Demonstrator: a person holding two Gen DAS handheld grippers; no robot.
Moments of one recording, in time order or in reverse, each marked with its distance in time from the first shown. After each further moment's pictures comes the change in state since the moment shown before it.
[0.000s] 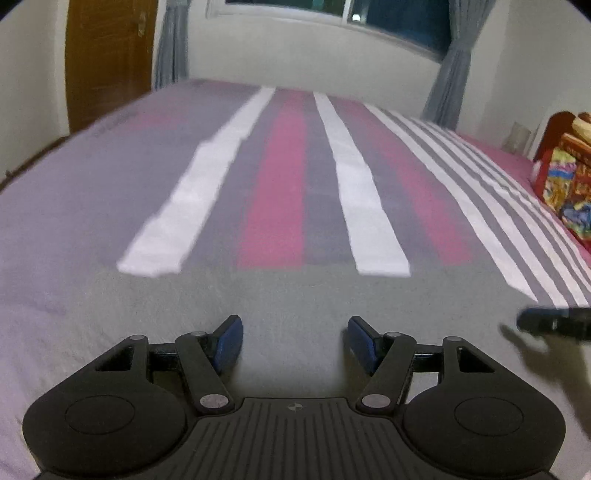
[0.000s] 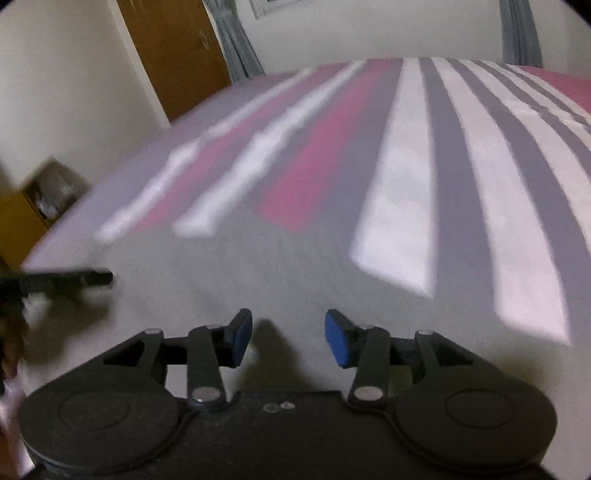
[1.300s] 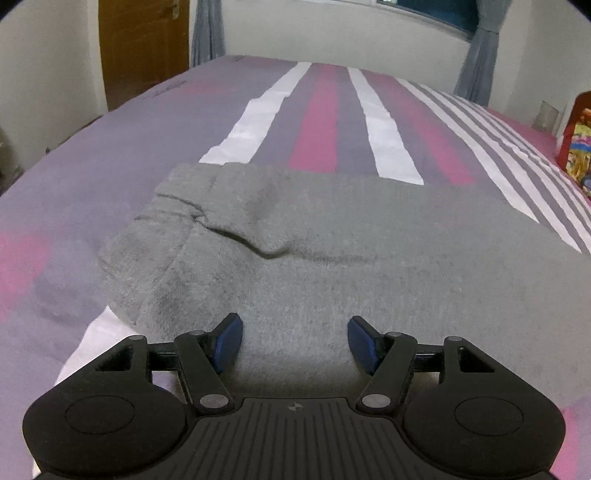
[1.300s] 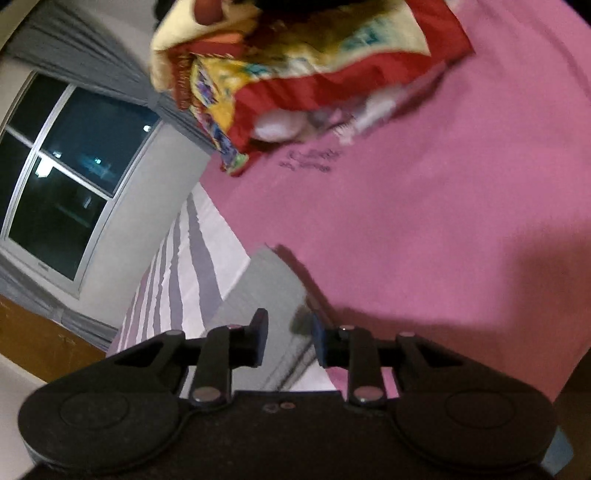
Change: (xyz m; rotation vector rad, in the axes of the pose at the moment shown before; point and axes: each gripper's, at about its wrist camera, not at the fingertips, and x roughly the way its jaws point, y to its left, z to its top) left arm -0.058 -0.002 -0.081 -0.031 0.080 0.119; right arm -0.369 -0.325 -0.234 0.937 -0.507 -0.292
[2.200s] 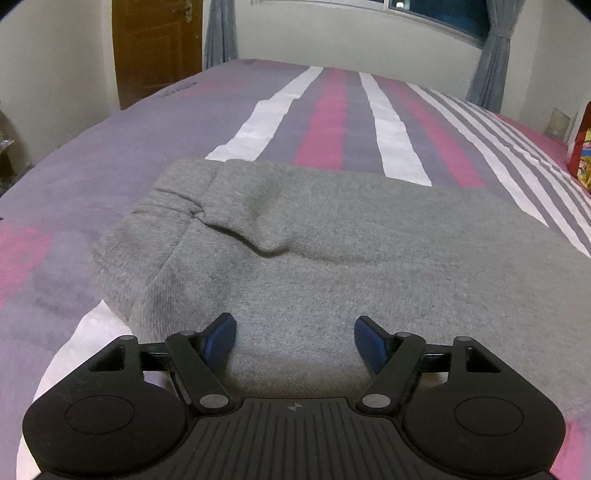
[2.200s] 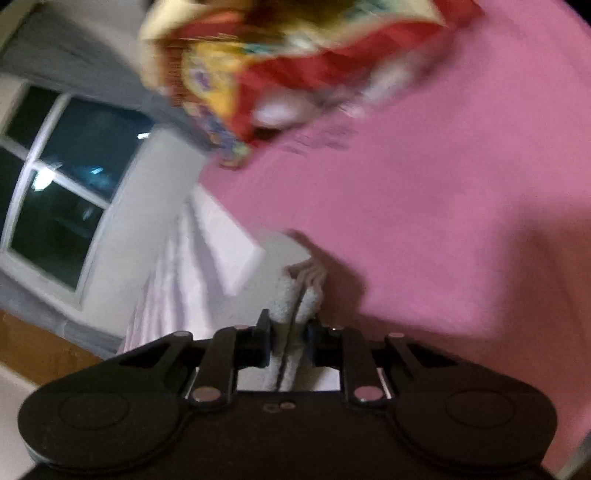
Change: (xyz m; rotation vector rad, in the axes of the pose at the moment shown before) left arm 0.005 -0.009 -0.006 -0.011 -0.031 0.042; right arm 0.003 0.046 -0.011 -0.105 -0.051 0.079
